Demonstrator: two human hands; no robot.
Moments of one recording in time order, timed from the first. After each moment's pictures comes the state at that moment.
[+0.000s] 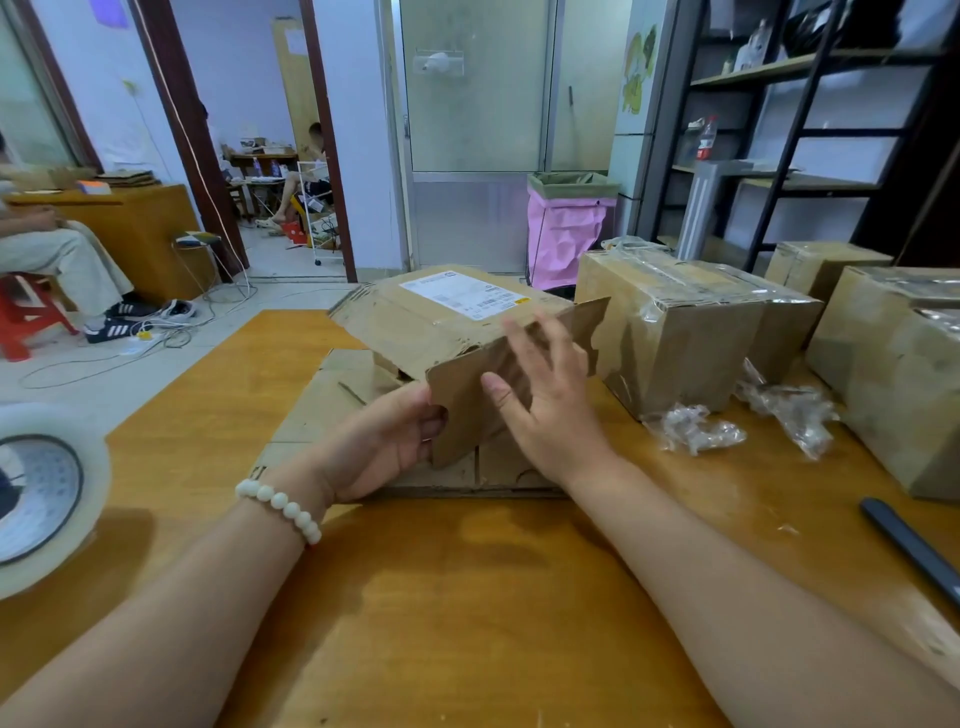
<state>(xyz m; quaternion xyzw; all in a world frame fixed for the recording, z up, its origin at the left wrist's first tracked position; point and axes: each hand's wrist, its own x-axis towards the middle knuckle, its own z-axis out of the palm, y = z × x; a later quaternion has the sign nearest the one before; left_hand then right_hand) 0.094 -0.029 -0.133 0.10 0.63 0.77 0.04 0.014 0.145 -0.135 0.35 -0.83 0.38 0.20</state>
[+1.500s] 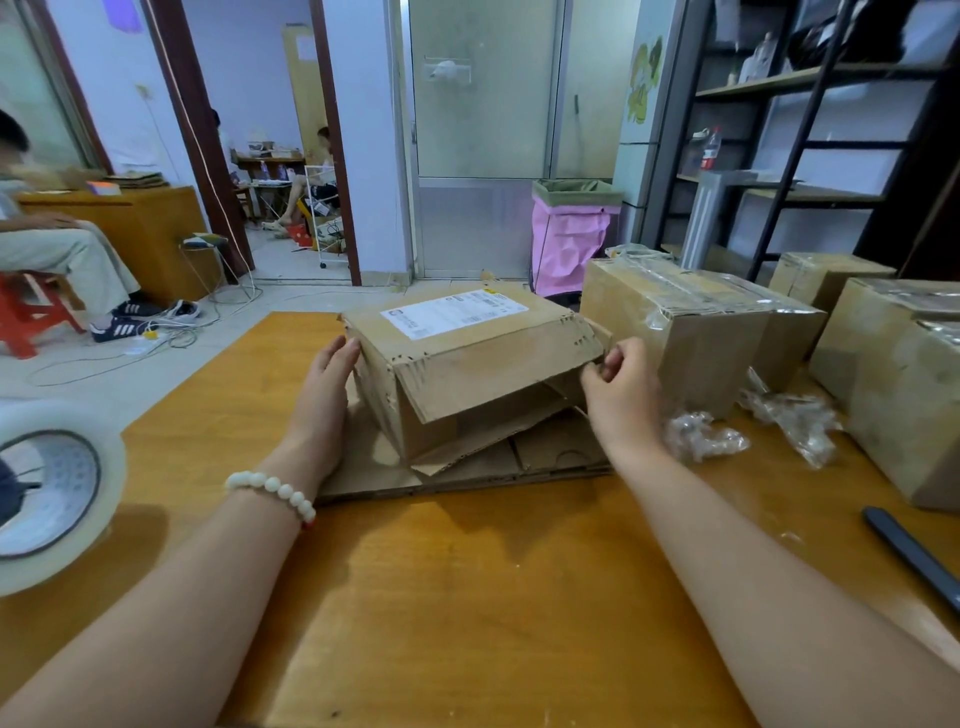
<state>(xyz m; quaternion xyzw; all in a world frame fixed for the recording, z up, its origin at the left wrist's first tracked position) 0.065 -0.082 -0.144 -0.17 0.65 0.69 -0.28 -0.010 0.174 -0.125 0.11 -0.81 0.54 0.20</state>
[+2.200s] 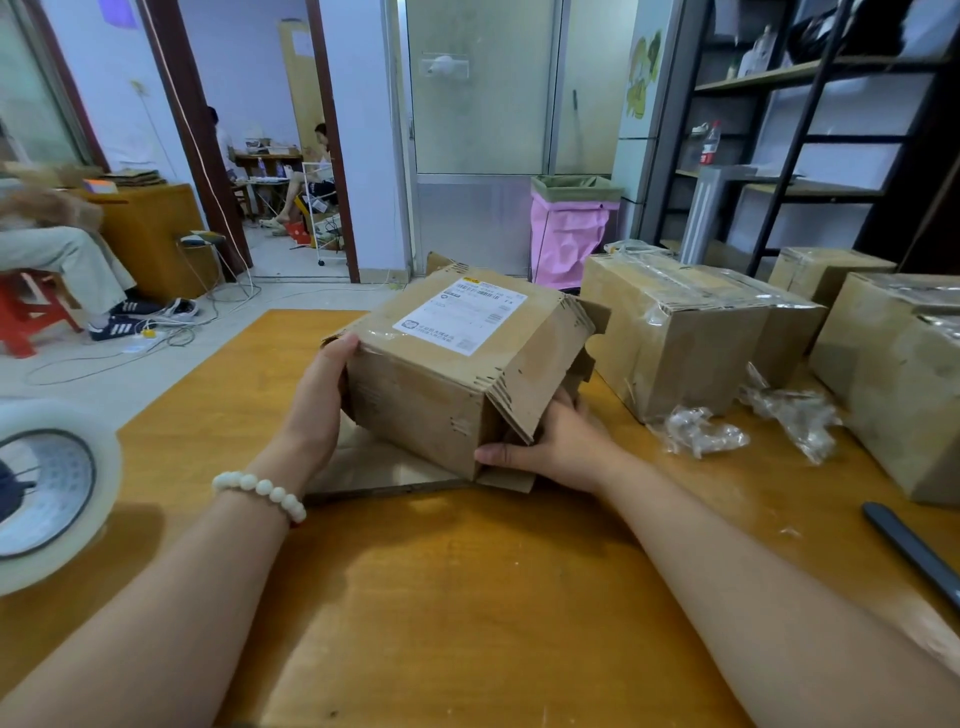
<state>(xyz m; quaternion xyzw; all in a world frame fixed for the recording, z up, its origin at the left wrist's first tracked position) 0.083 -0.063 -0.129 -0.11 0.69 0.66 -0.27 0.016 0.163 -0.130 0.30 -0.89 0.33 -0.09</state>
